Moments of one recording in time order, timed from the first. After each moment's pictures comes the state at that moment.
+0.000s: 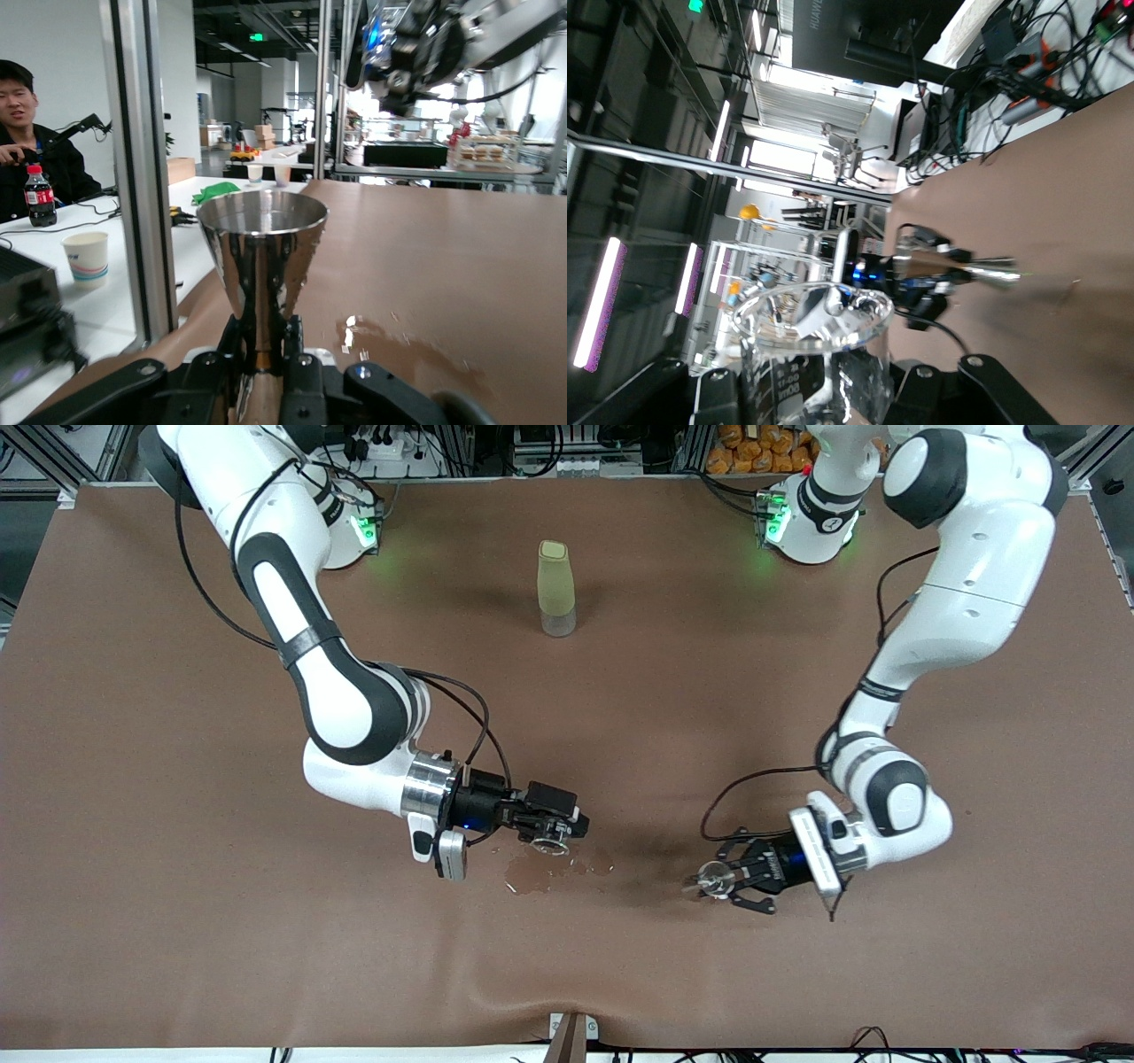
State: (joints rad) left arm 0.12 0.93 -0.30 -1.38 -1.49 2.03 2.29; right arm 0.36 0.77 0.19 -1.28 1.68 2.34 -0.78
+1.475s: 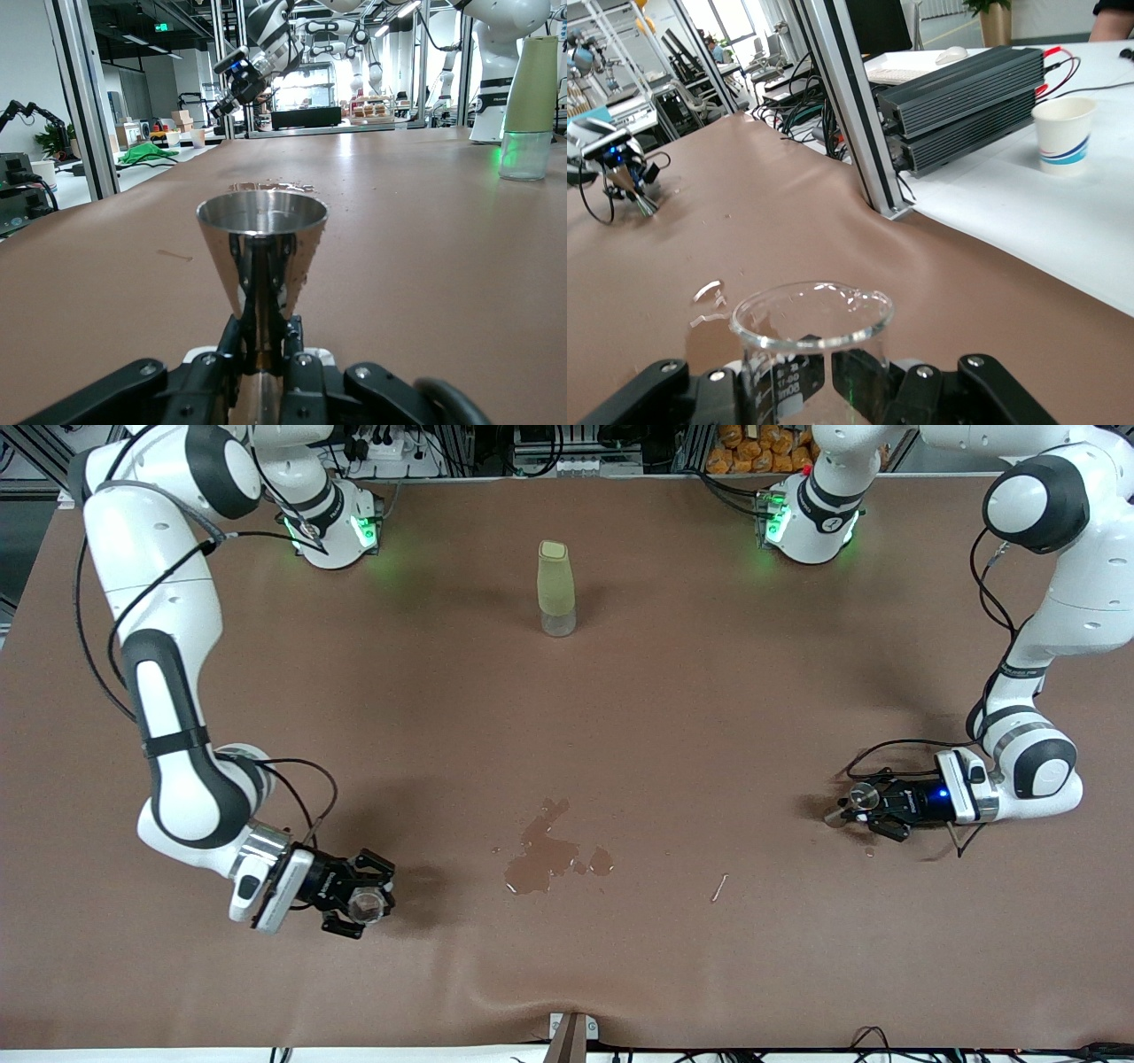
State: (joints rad) left arm 0.54 1.03 -0.22 -1.49 -1.05 1.63 2.57; right arm 0.00 0.87 0.12 -1.37 1.39 2.23 -1.80
